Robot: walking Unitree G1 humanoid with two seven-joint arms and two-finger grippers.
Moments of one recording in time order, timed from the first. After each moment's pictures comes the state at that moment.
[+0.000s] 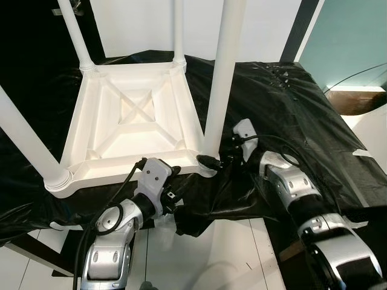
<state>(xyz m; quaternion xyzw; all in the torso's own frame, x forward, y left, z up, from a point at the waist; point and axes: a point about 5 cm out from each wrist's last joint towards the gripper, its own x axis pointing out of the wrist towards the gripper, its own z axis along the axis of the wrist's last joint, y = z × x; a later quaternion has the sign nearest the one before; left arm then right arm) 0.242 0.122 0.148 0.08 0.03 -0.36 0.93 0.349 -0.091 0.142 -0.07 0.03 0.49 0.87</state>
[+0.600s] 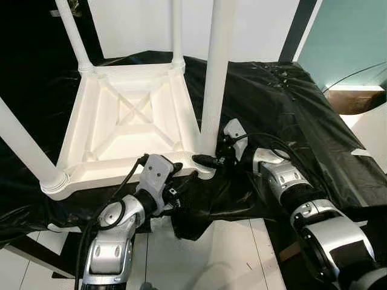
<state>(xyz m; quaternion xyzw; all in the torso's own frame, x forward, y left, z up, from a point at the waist) 0.247 0.120 0.148 0.08 0.04 -0.36 0.93 0.355 -0.082 0.137 -0.08 0.03 0.51 0.85</state>
